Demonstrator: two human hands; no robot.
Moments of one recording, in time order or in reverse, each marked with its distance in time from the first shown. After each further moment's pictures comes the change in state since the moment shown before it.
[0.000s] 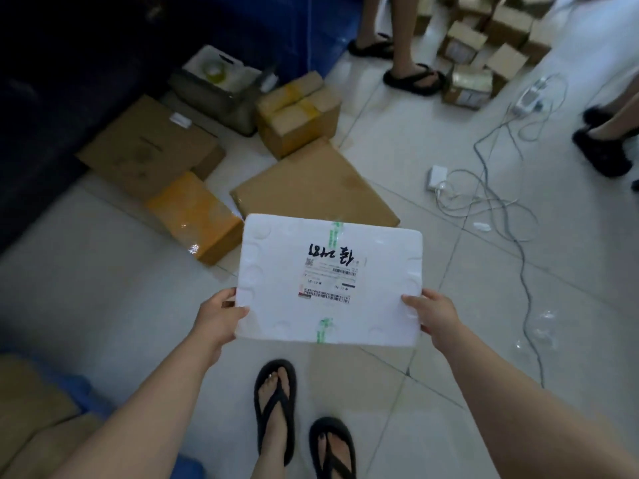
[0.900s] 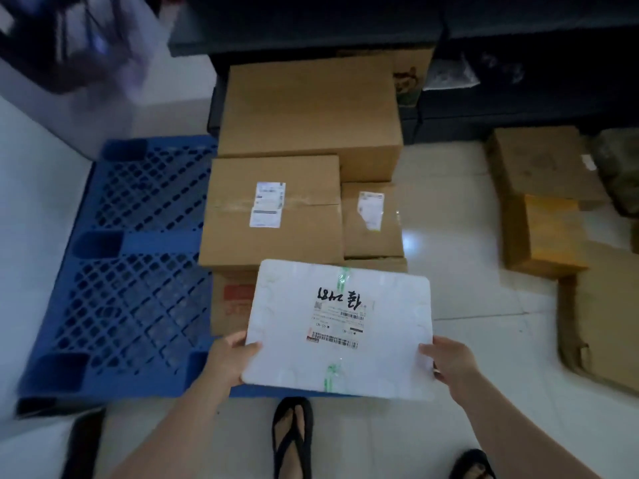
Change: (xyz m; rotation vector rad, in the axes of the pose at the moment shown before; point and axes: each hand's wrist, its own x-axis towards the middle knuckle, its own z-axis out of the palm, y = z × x) left_hand -0.299 -0.529 -0.442 -0.774 0.608 -0.349; right_hand -0.408 0.286 0.395 -0.900 -0.525 -0.248
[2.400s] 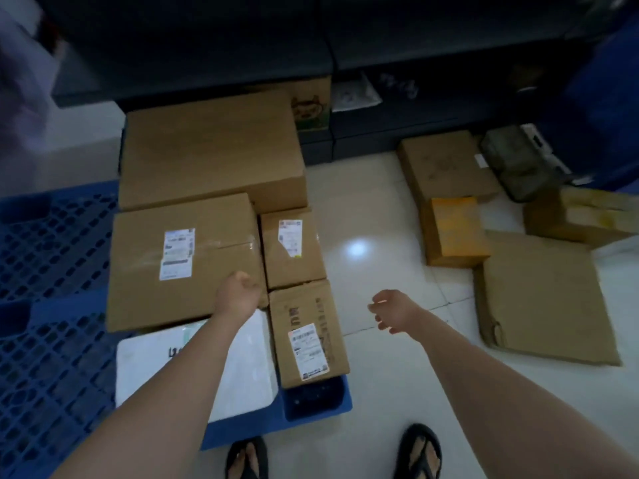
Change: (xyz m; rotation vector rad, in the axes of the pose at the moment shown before) left_hand -0.008 0.164 0.160 0.498 0.084 0.438; right_hand 0.005 -0.123 -0.092 -0.483 -0.180 -0.163
